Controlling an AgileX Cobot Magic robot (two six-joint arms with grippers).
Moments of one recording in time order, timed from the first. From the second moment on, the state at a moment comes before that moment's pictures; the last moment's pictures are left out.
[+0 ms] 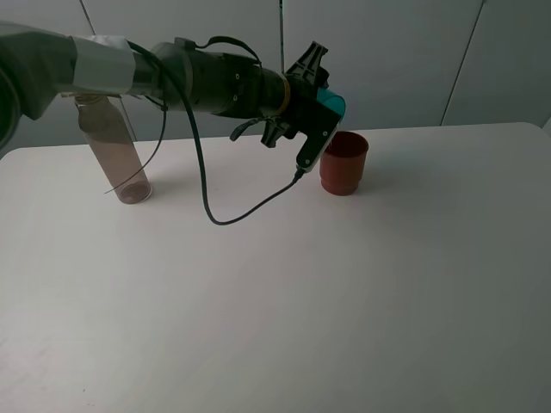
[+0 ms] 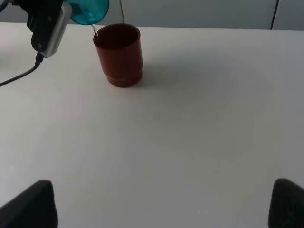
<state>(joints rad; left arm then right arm) -0.66 2.31 -1.77 1.42 0.08 0.38 0.13 0.00 -0.50 0.09 1.10 -0.01</state>
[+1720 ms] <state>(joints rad) -0.57 2.17 -1.21 0.16 -0.51 0.11 0.13 0.00 -0.50 0.09 1.10 0.00</state>
